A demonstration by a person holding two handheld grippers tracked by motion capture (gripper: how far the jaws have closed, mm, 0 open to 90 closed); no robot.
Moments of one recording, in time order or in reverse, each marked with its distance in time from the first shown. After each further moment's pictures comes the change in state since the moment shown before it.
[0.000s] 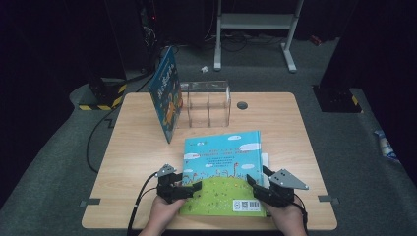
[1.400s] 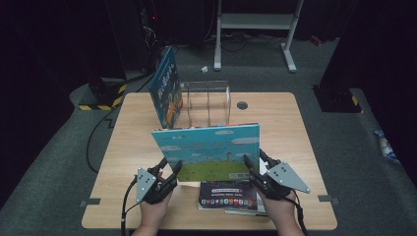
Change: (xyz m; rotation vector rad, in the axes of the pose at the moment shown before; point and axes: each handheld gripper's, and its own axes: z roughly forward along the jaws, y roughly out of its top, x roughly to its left) left arm -0.029 0.013 -0.059 -0.558 0.289 0.294; right arm 0.022 0.052 -0.010 -0.282 -0.100 -0.067
